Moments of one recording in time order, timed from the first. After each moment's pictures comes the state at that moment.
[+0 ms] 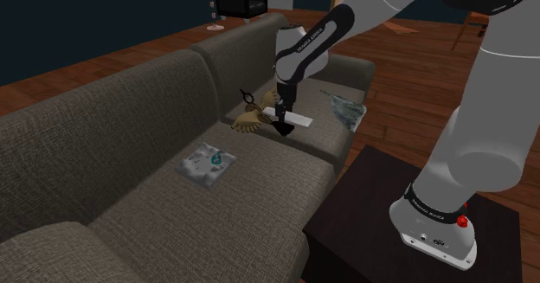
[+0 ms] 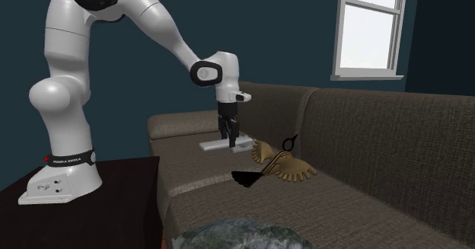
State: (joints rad) arm 0.11 0.17 -0.17 -2.25 0.03 2.42 -0.29
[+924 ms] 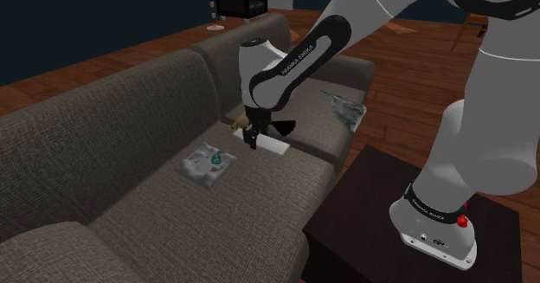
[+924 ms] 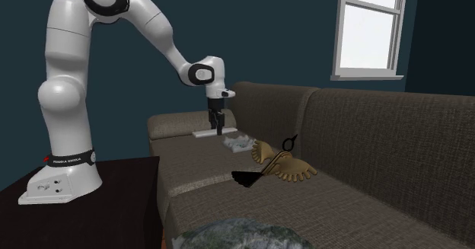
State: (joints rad) arm 0.31 0.18 -0.03 -2.24 0.00 2.42 0.07
